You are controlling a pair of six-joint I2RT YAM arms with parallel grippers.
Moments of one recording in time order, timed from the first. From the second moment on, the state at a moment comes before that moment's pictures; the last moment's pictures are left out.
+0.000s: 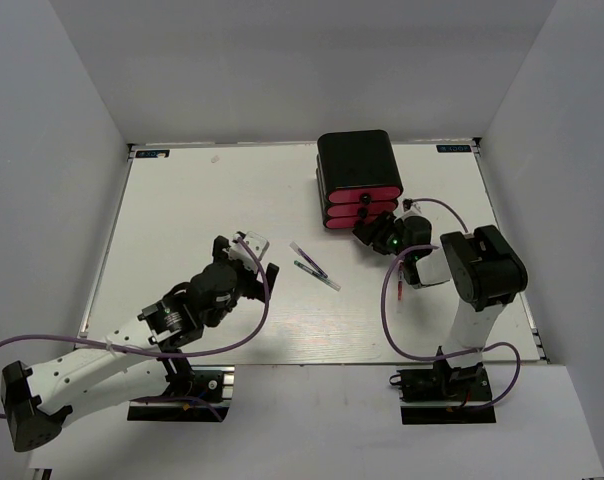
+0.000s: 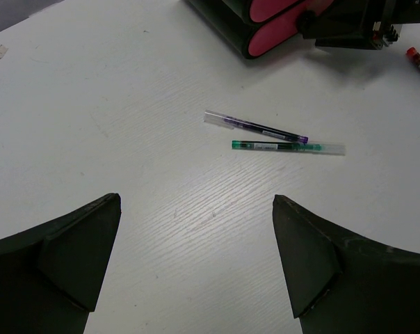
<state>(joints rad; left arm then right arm) -0.99 0.75 0.61 -0.21 -0.50 -0.05 0.25 1.84 0.56 0.90 -0.30 0.74</state>
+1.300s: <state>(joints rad) -0.99 0.77 0.60 -0.19 -0.50 -0.04 0.18 2.00 0.56 1.22 -0.41 0.93</state>
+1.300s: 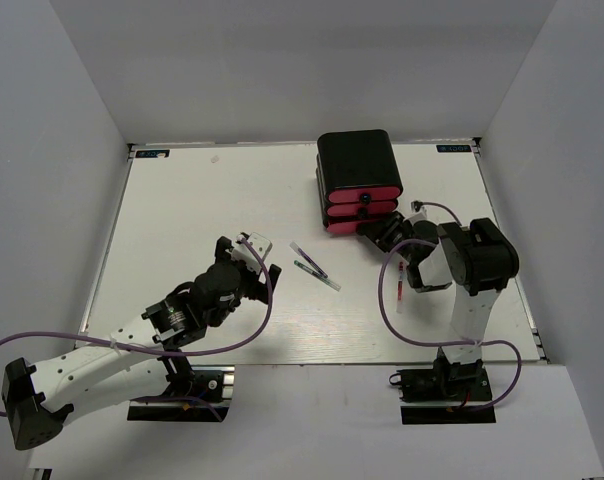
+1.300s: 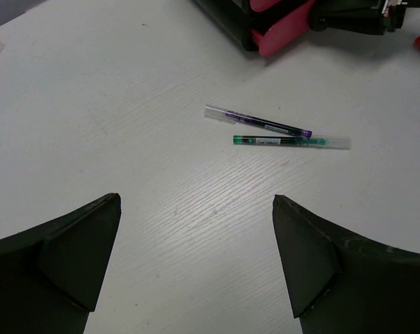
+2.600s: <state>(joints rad) -0.99 1.16 0.65 -0.07 -0.40 -0.54 0.05 1.30 0.59 0.08 -0.88 0.06</state>
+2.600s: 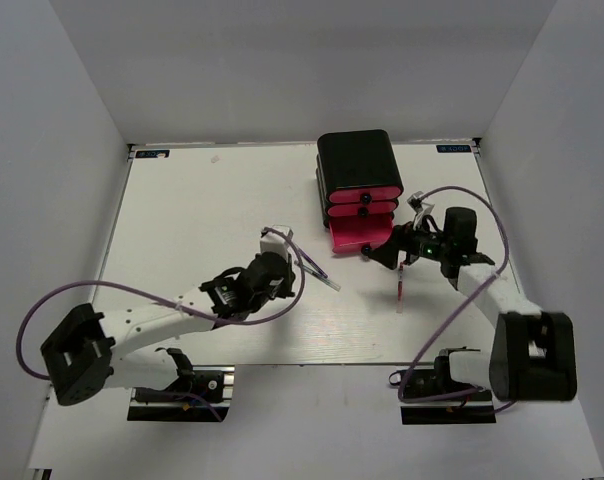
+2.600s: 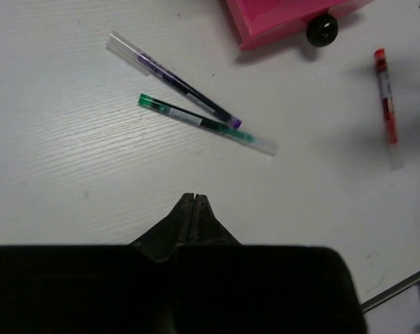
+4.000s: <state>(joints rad) -0.81 1.99 1.39 -0.70 -0.23 -1.61 -0.10 0.90 0.56 0.05 -0.57 0.00</state>
